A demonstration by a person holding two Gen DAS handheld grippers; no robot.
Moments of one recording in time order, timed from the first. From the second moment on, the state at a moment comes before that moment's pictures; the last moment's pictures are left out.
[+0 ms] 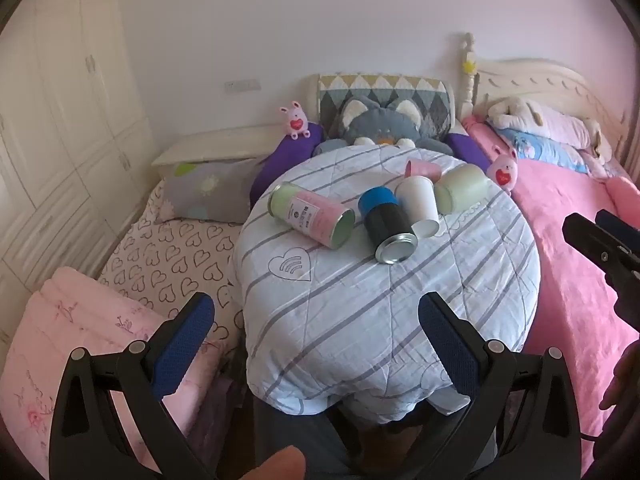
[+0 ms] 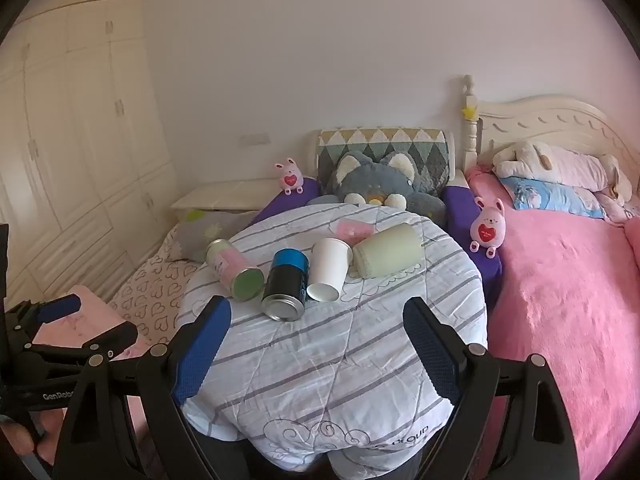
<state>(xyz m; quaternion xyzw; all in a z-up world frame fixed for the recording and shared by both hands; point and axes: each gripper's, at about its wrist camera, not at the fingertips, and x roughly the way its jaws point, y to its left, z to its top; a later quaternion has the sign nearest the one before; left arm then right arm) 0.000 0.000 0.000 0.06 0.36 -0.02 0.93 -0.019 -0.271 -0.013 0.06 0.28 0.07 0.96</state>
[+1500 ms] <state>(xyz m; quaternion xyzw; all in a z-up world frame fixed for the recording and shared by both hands) 0.016 -0.001 -0.006 0.06 0.37 -0.01 0.93 0.005 -0.275 -0.024 0.06 0.29 0.09 0.95</state>
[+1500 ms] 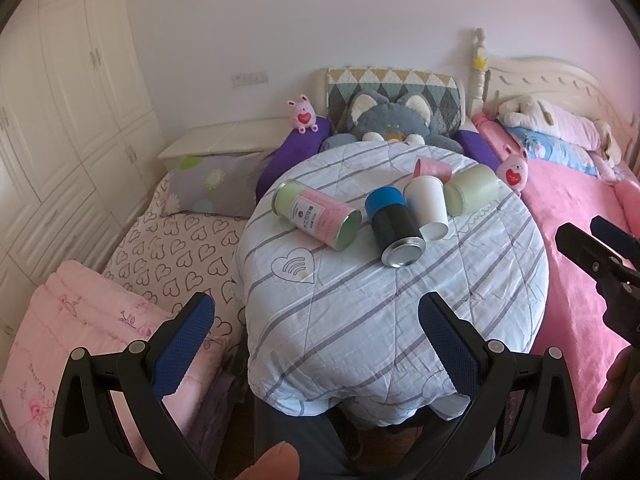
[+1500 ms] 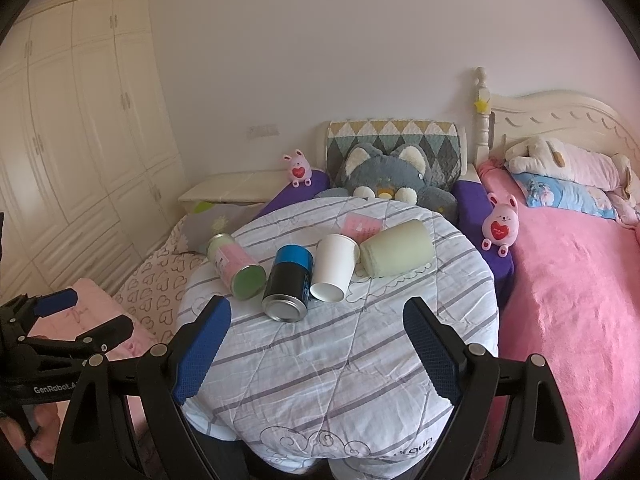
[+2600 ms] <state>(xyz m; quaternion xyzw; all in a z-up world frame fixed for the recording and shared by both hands) 0.103 -0.010 -0.031 0.06 0.42 0.01 0.91 0.108 -0.287 -0.046 0.03 0.33 0.13 0.93</state>
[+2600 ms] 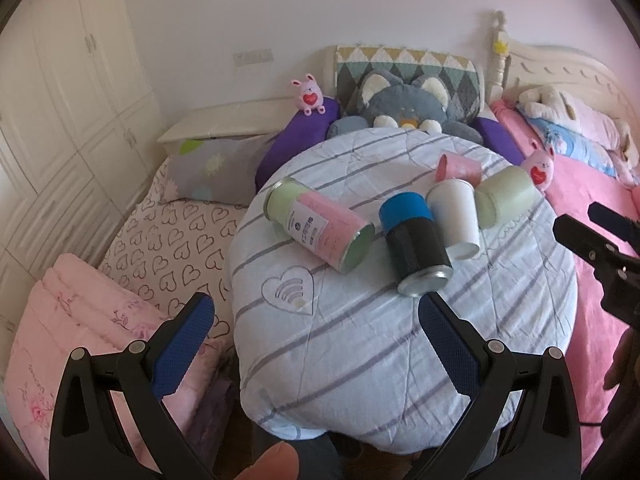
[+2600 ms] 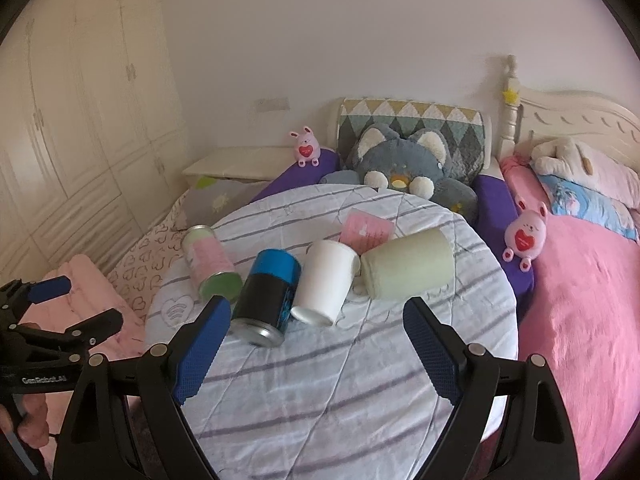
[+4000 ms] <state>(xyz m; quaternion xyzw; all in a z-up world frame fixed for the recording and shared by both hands) 0.284 -0.087 -0.089 0.06 0.50 0.06 0.86 0.388 -0.263 -0.153 -0.31 0.53 0.39 0.69</state>
